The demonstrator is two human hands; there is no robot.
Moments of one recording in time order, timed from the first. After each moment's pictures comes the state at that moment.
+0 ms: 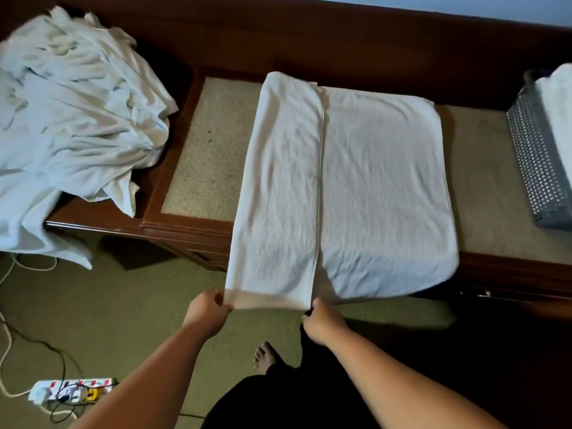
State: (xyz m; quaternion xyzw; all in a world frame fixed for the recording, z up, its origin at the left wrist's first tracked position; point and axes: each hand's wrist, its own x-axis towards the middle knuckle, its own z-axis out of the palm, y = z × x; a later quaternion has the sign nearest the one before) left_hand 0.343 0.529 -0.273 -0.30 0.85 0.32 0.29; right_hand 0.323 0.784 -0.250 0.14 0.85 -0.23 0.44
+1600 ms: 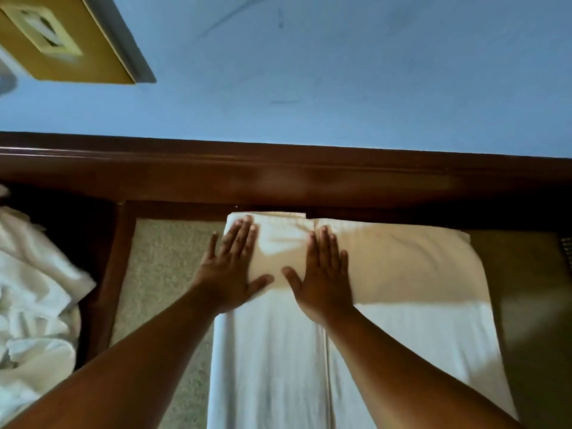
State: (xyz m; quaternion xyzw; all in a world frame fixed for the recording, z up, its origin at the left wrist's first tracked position) left_hand -0.199 0.549 -0.285 0.17 0.98 0.03 0.13; right_hand -0.170 0.769 -0.286 0.01 0.99 -0.12 0.12
